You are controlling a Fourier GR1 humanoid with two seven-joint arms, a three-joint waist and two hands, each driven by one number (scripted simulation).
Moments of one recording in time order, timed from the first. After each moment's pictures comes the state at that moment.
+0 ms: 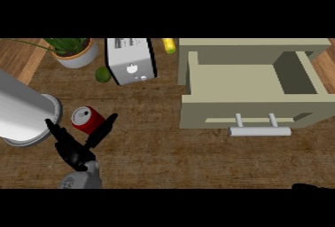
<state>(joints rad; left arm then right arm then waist) -0.09 0.00 -0.04 -1.29 0.24 1.10 -0.23 0.17 -0.11 -0.24 -2.20 -0.14 0.06 0.22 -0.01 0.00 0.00</state>
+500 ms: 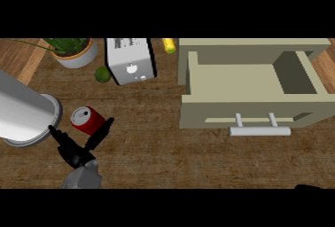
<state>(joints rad) -0.16 0.00 0.09 -0.99 0.55 0.94 -0.60 0.16 -0.10 -0.25 -2.23 -0.13 0.07 0.27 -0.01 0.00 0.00</state>
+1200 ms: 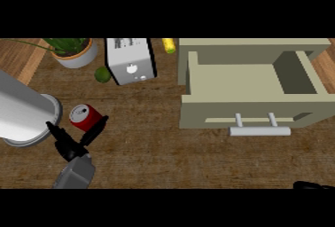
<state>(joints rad) -0.33 0.07 0.26 -0.63 0.61 0.71 -0.76 0.12 -0.10 -0.26 -2.23 -0.11 0.08 0.29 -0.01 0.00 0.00</state>
